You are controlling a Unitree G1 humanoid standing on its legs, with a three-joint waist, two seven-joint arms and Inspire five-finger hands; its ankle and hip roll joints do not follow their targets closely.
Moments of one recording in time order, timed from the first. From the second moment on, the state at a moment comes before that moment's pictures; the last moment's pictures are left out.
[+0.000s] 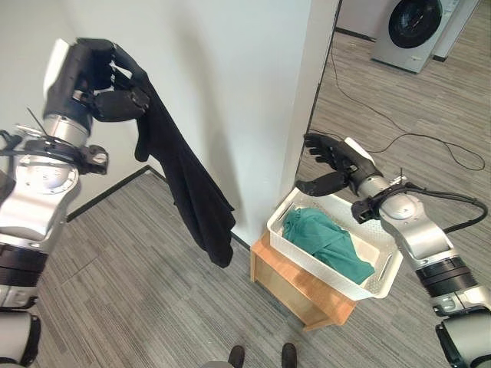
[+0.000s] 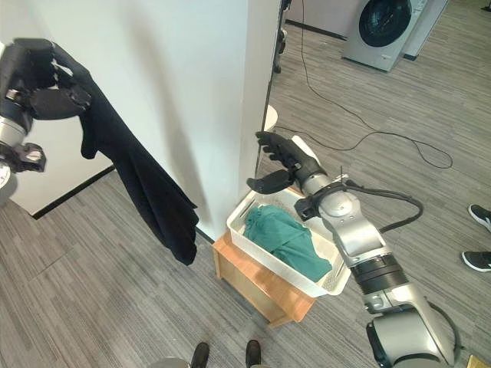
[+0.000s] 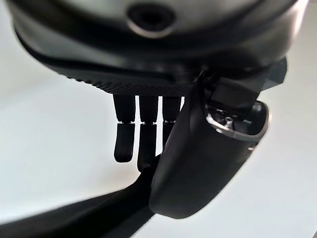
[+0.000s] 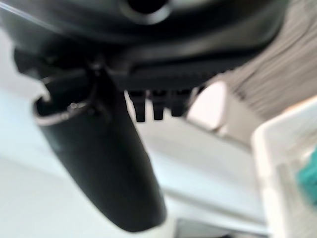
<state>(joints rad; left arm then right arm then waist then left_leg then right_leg) -0.64 1.09 -0.14 0.12 -0.47 0.01 0.16 -0.59 -0.64 0.28 0.22 0.34 0.12 0.12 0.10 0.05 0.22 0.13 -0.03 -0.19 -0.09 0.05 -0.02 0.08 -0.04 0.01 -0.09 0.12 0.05</state>
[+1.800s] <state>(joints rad) -1.23 1.16 -0.63 0.09 -0.53 -0.13 0.21 -0.59 -0.23 0.53 0.34 0.48 -0.01 -0.03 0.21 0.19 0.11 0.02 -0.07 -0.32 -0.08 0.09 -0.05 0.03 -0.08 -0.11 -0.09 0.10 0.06</state>
